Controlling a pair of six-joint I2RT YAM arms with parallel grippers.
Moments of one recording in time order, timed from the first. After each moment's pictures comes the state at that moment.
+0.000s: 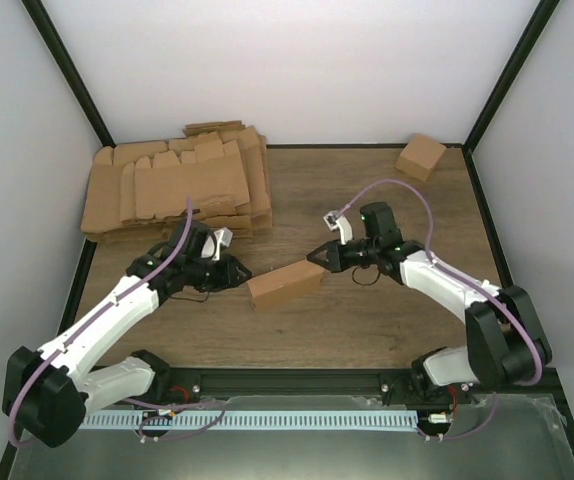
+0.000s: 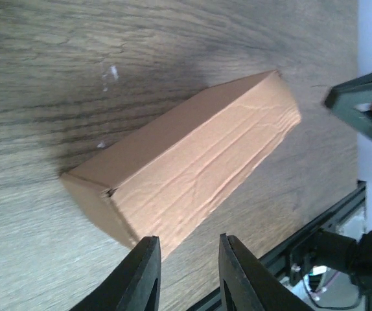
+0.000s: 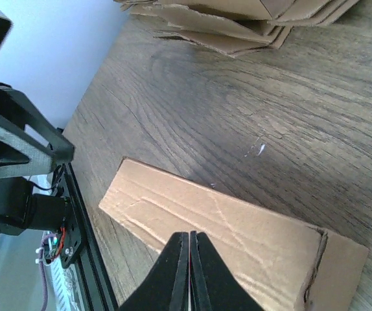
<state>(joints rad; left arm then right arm) -0.51 1.08 0.78 -0.58 0.46 -0.67 0.44 1.40 0.77 -0.11 -0.79 0.27</state>
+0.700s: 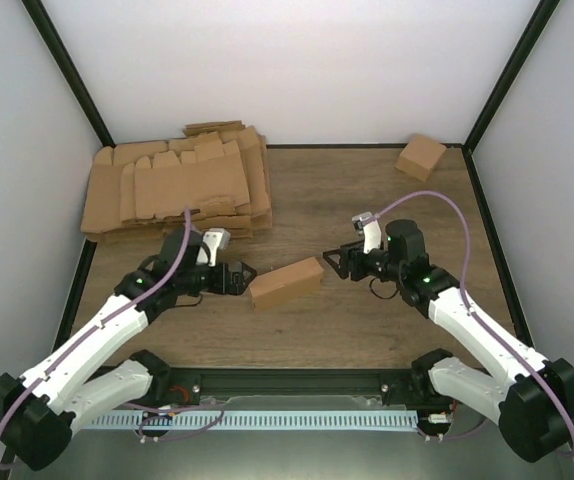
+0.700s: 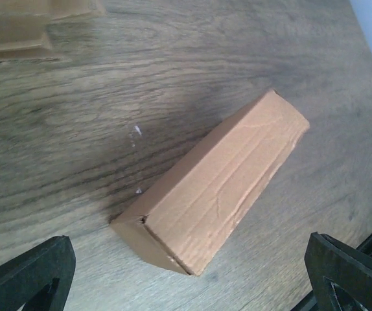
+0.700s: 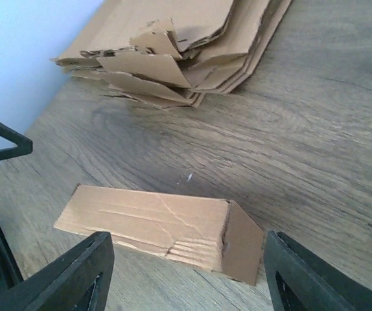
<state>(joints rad) -0.54 0.92 0.72 -0.55 0.27 -0.46 0.44 0.98 0.62 -0.15 -0.46 0.27</state>
